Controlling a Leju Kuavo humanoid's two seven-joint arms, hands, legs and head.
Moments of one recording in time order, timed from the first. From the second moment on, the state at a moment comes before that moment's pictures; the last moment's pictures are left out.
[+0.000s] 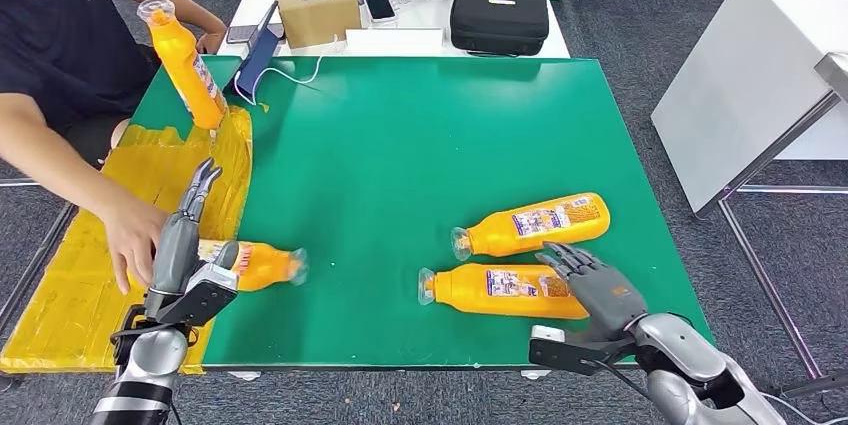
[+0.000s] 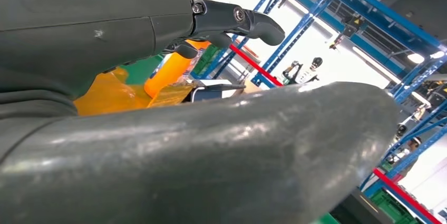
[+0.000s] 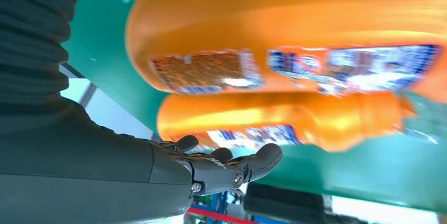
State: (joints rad) left arm -0.15 0.03 -0.01 -1.39 -0.68 0.26 -0.53; right arm -0.02 -0.53 0.42 -1.58 0.85 0.11 -0.04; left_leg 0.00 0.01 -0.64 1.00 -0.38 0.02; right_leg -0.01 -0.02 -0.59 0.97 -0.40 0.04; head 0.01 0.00
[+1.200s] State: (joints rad) left arm -0.21 0.02 -0.03 -1.34 -0.68 0.25 -0.51; right arm -0.17 -0.43 0.55 -1.31 0.88 0.17 0.08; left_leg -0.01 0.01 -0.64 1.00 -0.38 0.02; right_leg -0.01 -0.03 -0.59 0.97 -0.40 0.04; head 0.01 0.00
